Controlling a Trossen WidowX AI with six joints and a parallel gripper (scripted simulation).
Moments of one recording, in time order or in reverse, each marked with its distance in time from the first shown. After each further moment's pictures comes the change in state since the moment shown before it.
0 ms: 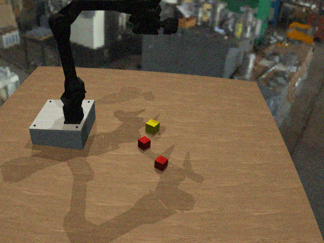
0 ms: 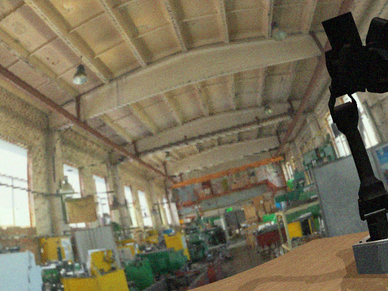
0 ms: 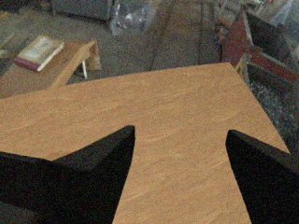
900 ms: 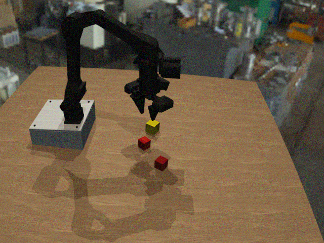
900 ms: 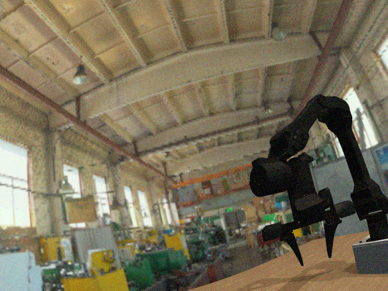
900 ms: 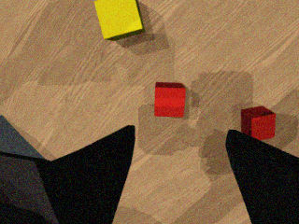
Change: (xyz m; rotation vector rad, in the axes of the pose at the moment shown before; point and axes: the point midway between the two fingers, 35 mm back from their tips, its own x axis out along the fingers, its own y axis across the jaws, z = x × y) arm -0.098 -0.066 -0.329 0.392 0.951 0.002
